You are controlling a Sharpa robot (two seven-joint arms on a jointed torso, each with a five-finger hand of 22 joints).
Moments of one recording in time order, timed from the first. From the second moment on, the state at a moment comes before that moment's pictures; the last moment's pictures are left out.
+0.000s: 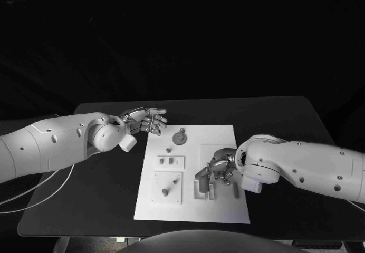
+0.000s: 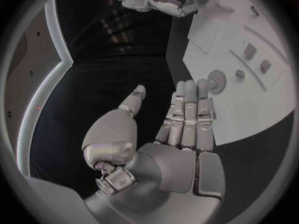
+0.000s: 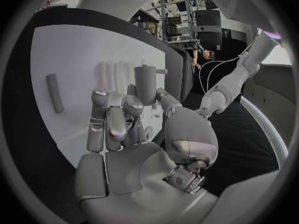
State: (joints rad) left arm 1.25 -0.81 -0.22 1.25 -0.10 0.02 0.09; left_hand 0.77 -0.04 0.35 -0.26 0.05 0.79 0.20 0.22 0.63 1.17 0.11 0.07 0.41 0.92 0.02 0.89 0.59 0.03 1.04 -0.08 0.10 1.30; right arm 1.24 -0.67 -0.25 1.58 -0.74 0.06 -0.57; right_hand 0.81 -0.02 0.41 -0.15 0.16 1.04 0.08 0.33 0.56 1.26 -0.03 1.03 1.19 1.31 -0.13 1.52 0.96 0.24 1.13 -0.04 0.90 1.31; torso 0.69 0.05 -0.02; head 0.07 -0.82
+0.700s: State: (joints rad) left arm 1.25 -0.81 -0.22 1.25 -0.10 0.03 0.08; left_hand 0.77 -0.04 0.34 -0.26 0.05 0.79 0.20 0.22 0.63 1.17 0.11 0.07 0.41 0.92 0.02 0.89 0.59 0.04 1.04 -0.08 0.10 1.30; right arm 1.23 -0.60 -0.25 1.53 -0.75 0.10 -0.58; right_hand 0.81 -0.01 0.41 -0.15 0.16 1.04 0.08 0.33 0.56 1.26 -0.03 1.03 1.19 1.31 -0.12 1.52 0.96 0.24 1.13 -0.03 0.90 1.31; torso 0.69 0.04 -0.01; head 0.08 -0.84
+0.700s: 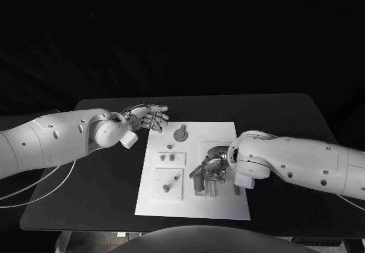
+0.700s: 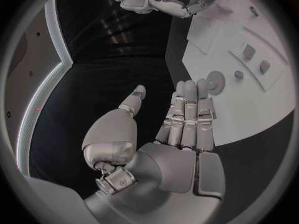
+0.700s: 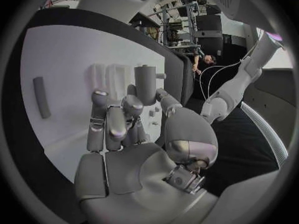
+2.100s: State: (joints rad) left arm 1.25 -0.81 -0.22 1.26 -0.14 0.03 0.07; left_hand 0.76 -0.04 0.34 -0.26 0.05 0.79 0.20 0.22 0.63 1.17 0.11 0.07 0.41 0.92 0.02 0.89 0.58 0.03 1.04 -0.08 0.10 1.30; right arm 1.19 -0.59 -0.24 1.51 -0.79 0.15 -0.60; right_hand 0.79 0.01 0.42 -0.14 0.16 1.03 0.09 0.32 0.56 1.25 -0.02 1.03 1.18 1.29 -0.12 1.51 0.91 0.24 1.13 -0.02 0.90 1.31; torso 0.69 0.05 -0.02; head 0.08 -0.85
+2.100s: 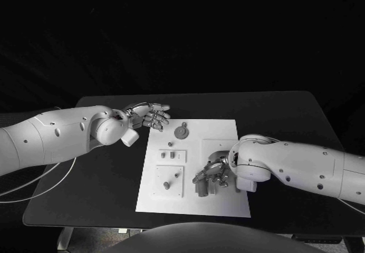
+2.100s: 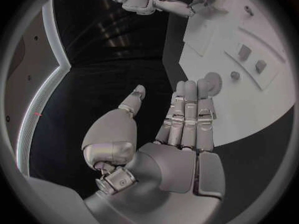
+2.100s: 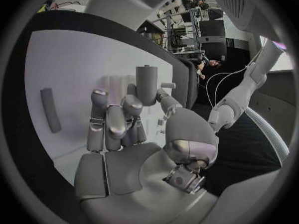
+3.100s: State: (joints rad) left arm 1.25 -0.81 -0.22 1.26 -0.18 0.03 0.06; left_hand 0.76 -0.05 0.34 -0.26 0.05 0.79 0.20 0.22 0.63 1.17 0.11 0.07 0.41 0.92 0.02 0.89 0.58 0.04 1.04 -0.08 0.09 1.30; right arm 1.18 -0.59 -0.24 1.50 -0.84 0.16 -0.57; right_hand 0.74 -0.04 0.51 -0.14 0.16 1.03 0.09 0.30 0.56 1.24 -0.02 1.03 1.18 1.27 -0.12 1.50 0.90 0.24 1.12 -0.02 0.89 1.31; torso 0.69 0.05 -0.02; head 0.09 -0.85
